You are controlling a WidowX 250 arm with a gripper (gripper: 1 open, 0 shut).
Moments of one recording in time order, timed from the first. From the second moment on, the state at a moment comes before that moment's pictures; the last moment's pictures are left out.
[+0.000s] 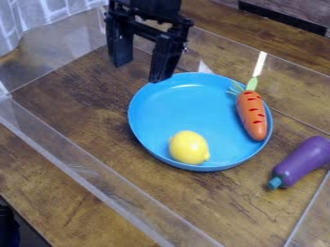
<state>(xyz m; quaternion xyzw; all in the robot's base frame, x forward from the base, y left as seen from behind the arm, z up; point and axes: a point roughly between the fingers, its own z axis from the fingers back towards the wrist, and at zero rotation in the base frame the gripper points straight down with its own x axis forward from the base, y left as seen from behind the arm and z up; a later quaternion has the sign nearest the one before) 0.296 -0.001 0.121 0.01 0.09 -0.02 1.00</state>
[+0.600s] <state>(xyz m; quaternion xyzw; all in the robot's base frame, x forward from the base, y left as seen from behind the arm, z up) 0.299 -0.015 0.106 -0.02 0.09 0.06 0.99</state>
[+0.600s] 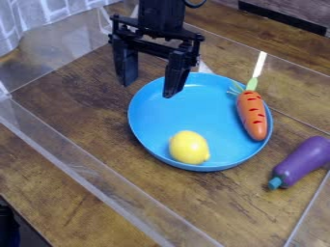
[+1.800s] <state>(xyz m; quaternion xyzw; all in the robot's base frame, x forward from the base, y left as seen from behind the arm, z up) 0.304 -0.057 0.060 -0.11 0.06 0.34 0.93</state>
